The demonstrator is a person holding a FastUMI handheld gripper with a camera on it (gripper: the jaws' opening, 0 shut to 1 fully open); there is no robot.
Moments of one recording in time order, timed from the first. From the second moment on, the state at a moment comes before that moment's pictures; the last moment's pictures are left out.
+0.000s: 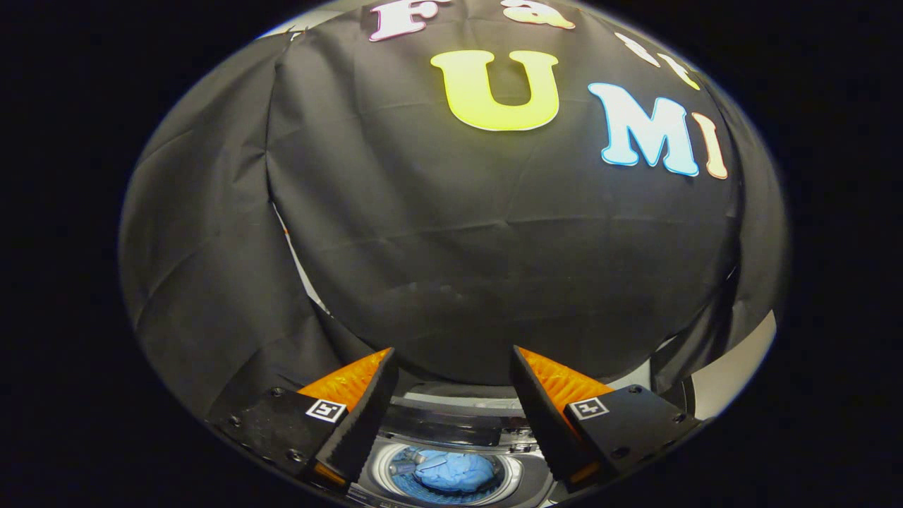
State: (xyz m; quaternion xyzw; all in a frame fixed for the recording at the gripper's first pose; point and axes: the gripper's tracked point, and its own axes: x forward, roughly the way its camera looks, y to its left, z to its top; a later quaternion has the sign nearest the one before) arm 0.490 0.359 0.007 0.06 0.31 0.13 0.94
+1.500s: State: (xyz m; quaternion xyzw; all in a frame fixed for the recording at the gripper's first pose) arm 0.448 0.355 -0.028 0.06 0.32 0.12 0.94
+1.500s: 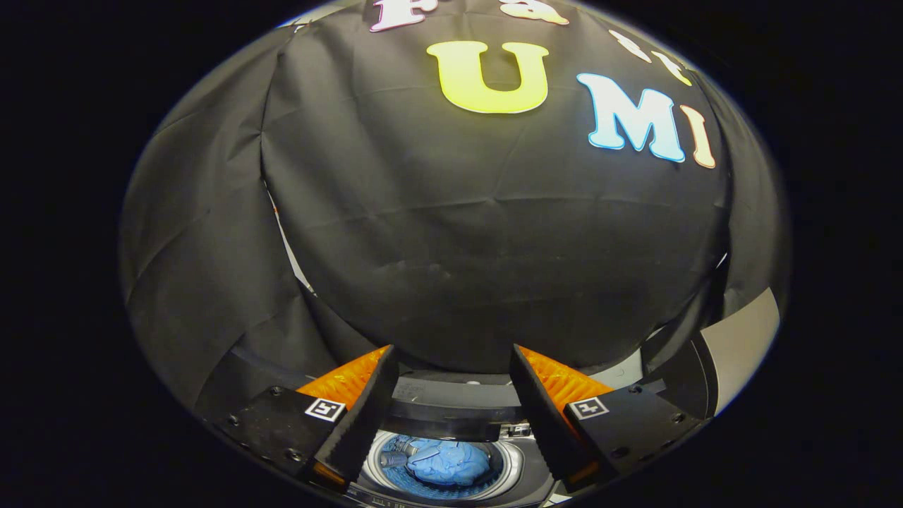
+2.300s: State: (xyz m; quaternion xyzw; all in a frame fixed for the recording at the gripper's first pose) arm 0.399 0.353 -0.032 0.05 0.31 0.12 0.94
